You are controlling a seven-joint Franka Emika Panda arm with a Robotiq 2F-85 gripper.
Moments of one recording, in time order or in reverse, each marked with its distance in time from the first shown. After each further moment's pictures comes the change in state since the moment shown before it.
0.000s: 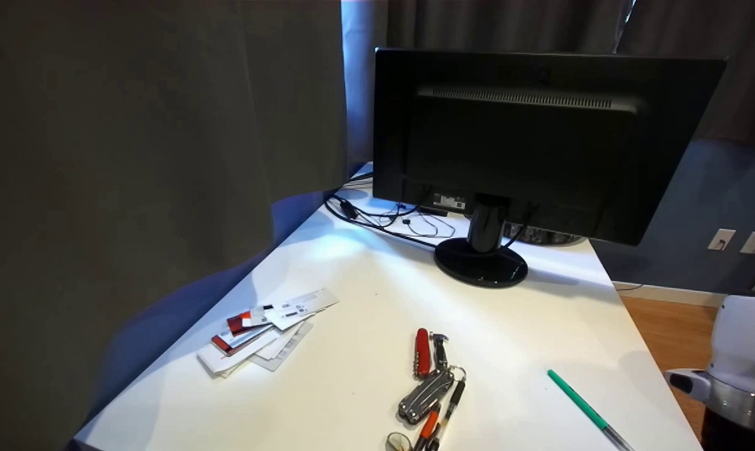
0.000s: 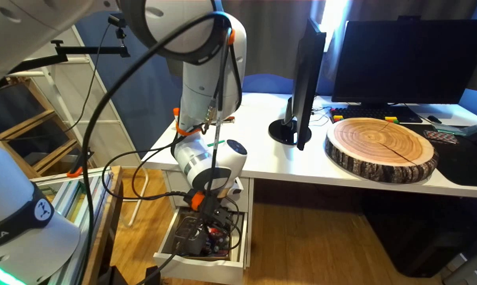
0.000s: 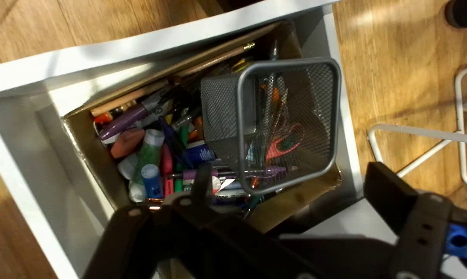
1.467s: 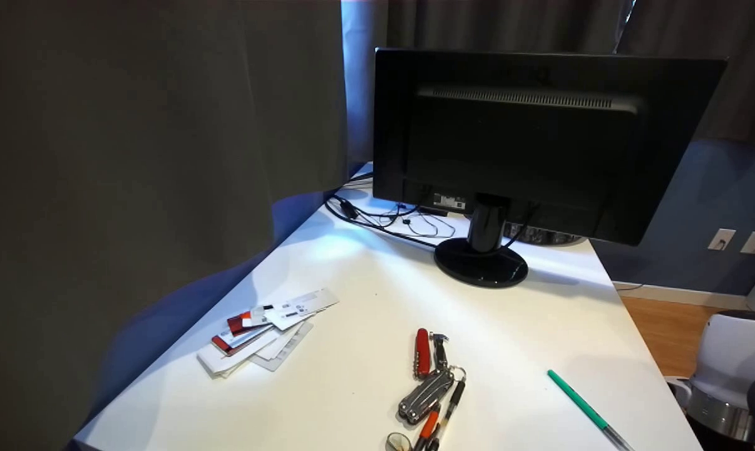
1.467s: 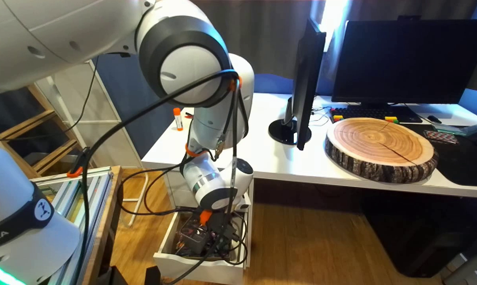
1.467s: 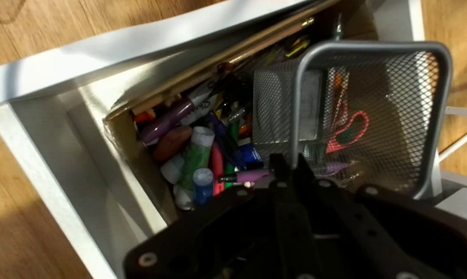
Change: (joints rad) arm -0.022 0.167 -0.034 0.166 -0.038 0.050 0.019
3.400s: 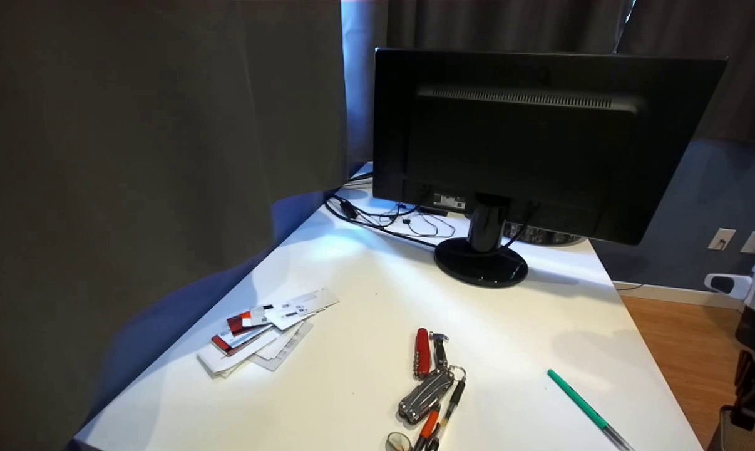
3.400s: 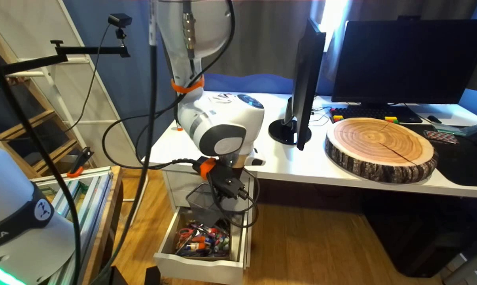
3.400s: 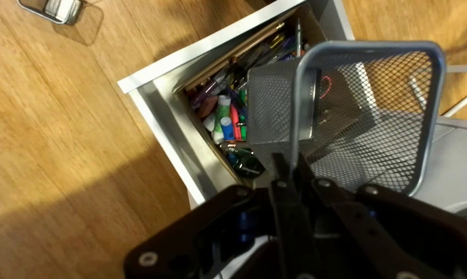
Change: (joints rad) arm -0.087 -0.577 0.076 -0.368 0.050 -0.116 0.132
